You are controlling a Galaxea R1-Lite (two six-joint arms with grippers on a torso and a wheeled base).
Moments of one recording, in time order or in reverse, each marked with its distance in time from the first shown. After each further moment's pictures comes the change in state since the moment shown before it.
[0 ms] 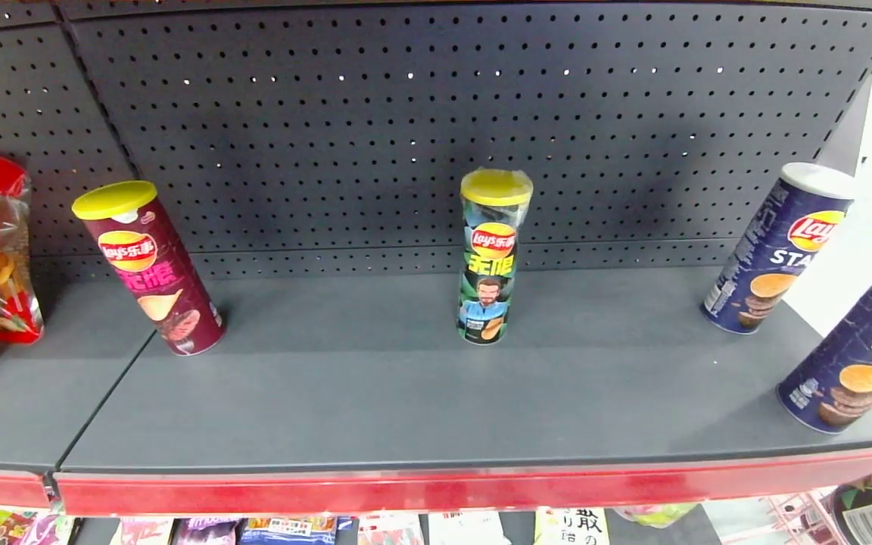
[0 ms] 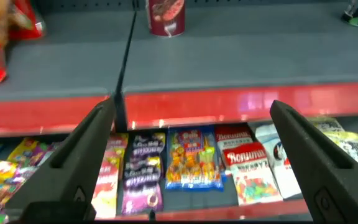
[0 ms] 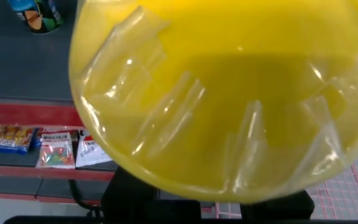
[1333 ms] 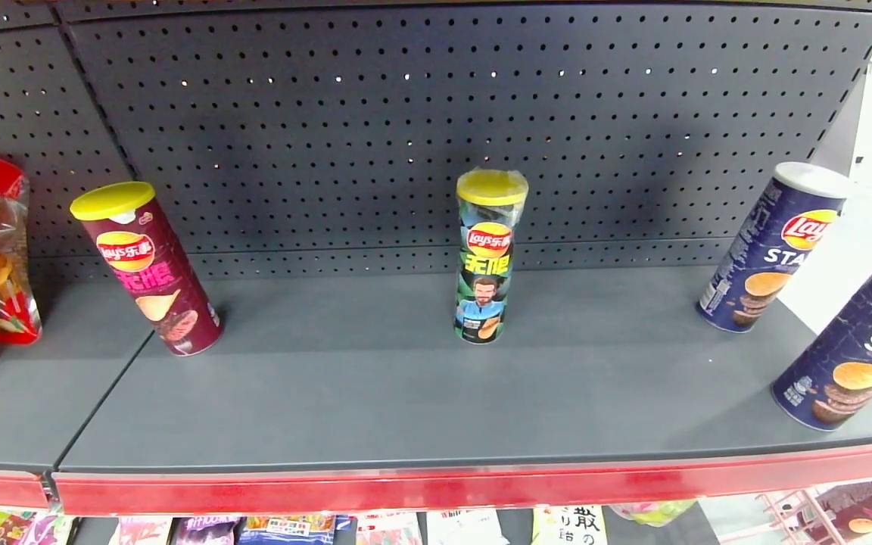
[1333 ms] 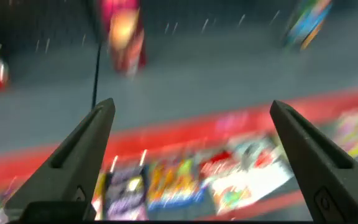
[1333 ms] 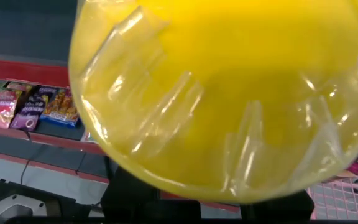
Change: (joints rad) left arm -0.050 0.162 -0.200 -0.005 -0.130 0.004; right arm 0.111 -0.185 -0.005 0.189 0.081 0.063
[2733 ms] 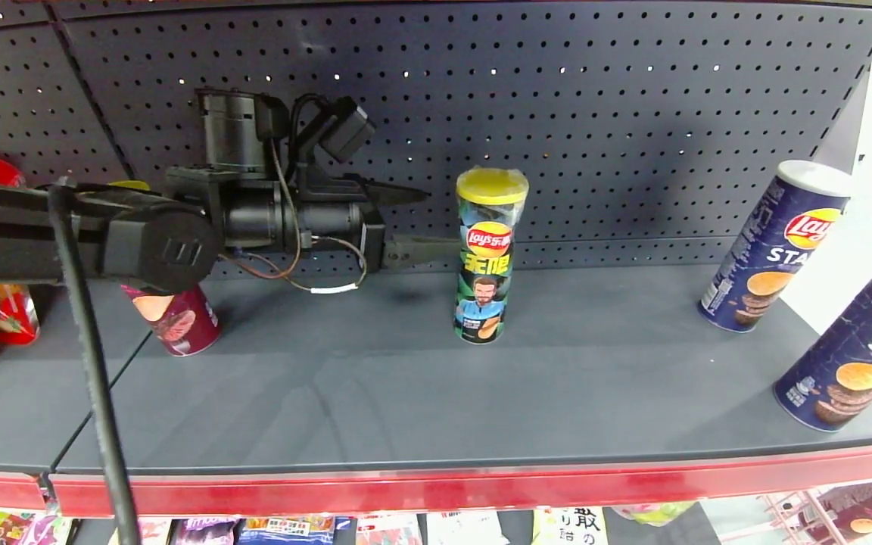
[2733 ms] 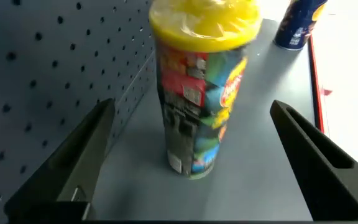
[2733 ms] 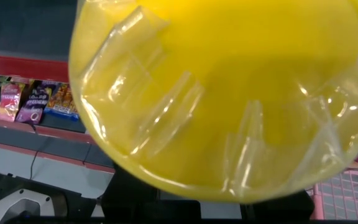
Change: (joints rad) left arm -0.373 1.768 -1.174 -0.341 -0.588 0.247; right arm 0.004 0.053 0.005 -0.001 0.001 0.019
